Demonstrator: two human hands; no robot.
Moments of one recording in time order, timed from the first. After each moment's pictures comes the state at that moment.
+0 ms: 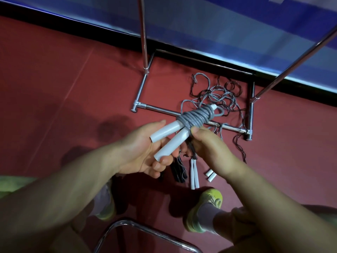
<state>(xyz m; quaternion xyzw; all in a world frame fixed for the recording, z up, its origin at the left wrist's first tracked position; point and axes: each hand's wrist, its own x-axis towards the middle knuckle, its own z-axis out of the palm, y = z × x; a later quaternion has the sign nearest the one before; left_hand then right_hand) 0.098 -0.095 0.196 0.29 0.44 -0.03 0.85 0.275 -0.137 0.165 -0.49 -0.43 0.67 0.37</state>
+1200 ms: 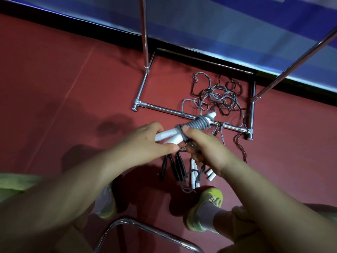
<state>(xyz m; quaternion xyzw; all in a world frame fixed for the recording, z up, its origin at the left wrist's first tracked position) 0.097 -0.096 0.178 0.71 0.58 -0.03 0.41 0.271 -0.137 0.169 -0.62 -0.34 0.67 0.25</state>
